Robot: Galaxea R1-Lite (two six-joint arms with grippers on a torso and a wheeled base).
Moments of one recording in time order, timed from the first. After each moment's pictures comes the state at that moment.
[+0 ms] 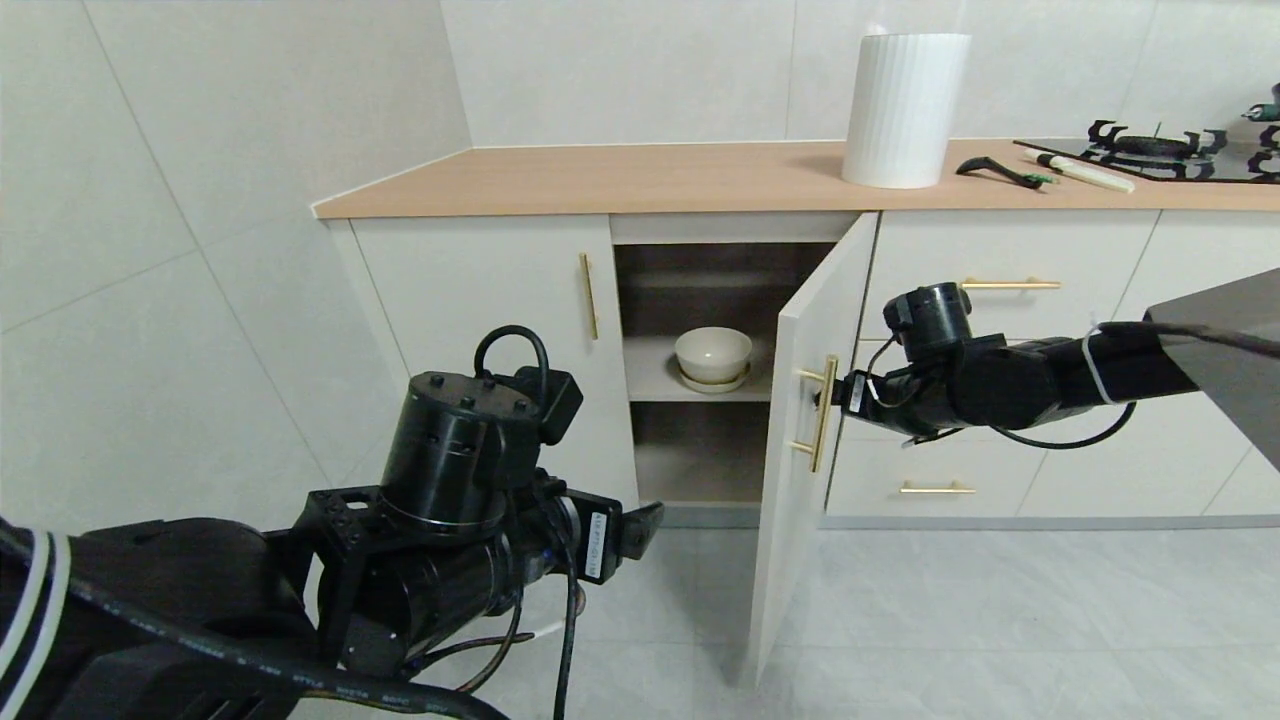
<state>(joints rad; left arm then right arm) -0.72 1.70 -0.78 -0.39 0.28 -0.25 0.32 2.20 -1.52 -0.05 -0.11 0.48</state>
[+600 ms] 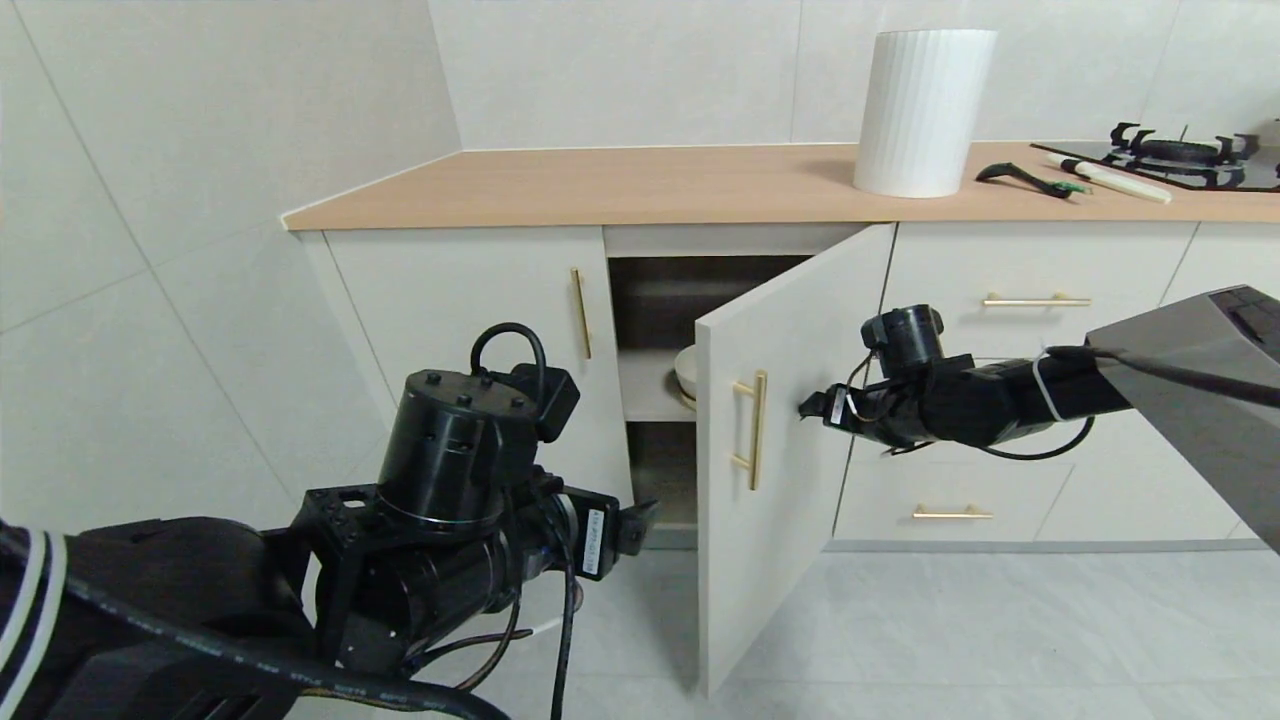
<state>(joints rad) -0.72 1.70 -0.78 -0.39 0.29 -0.24 0.33 2.29 -1.55 -0.12 -0.11 0.49</state>
